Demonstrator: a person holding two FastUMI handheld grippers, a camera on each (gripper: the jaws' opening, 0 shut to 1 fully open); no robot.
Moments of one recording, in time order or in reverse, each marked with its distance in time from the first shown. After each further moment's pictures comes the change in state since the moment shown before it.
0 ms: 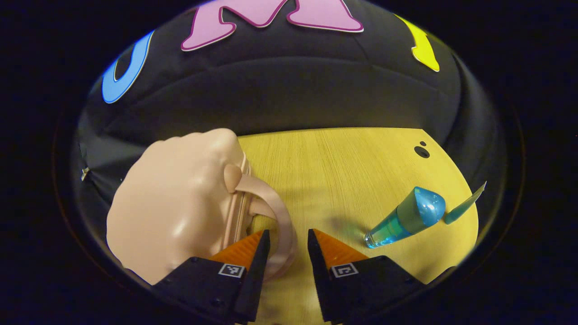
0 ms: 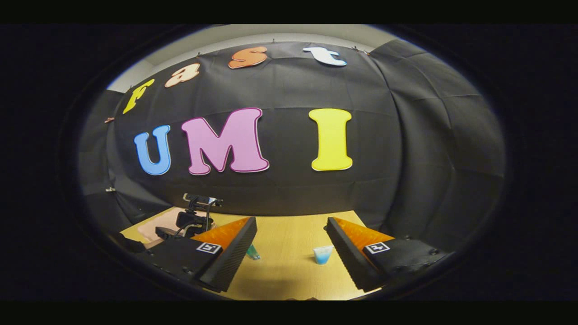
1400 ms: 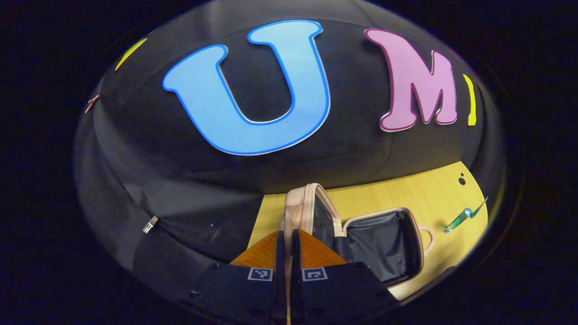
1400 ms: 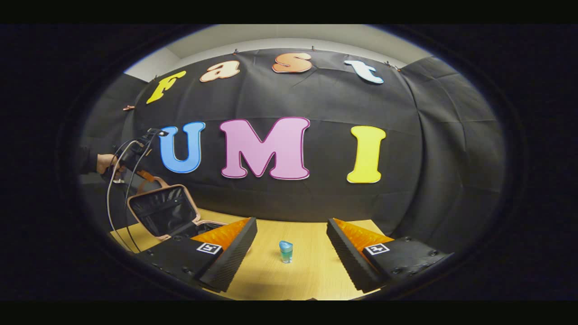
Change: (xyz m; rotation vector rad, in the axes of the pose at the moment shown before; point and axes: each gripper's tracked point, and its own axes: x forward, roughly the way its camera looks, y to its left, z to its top) left arm -0.155 0.427 0.139 0.053 -0.155 0.211; right arm -0.025 0.132 0.015 -0.104 -0.054 0.042
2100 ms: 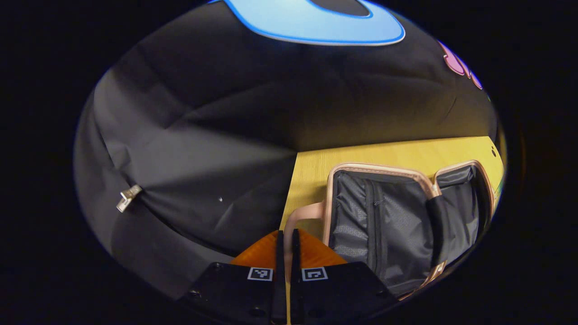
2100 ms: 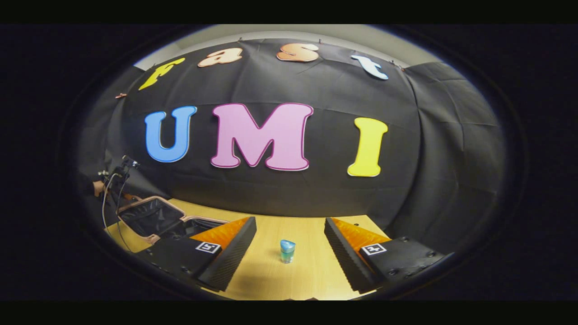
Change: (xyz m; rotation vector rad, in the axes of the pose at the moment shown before) left arm 0.164 0.091 -0.162 -0.034 0.166 0.048; right arm 0.045 0.015 -0.029 -0.031 0.058 -0.105
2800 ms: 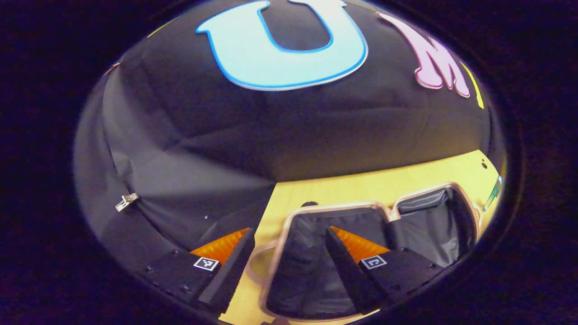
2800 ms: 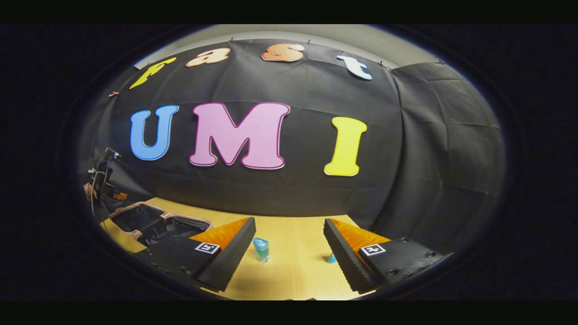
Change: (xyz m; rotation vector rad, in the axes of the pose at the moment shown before) left arm -0.110 -0.116 0.074 -0.047 -0.360 -0.092; right arm -0.010 -0.058 0.002 -0.013 -0.026 -0.083
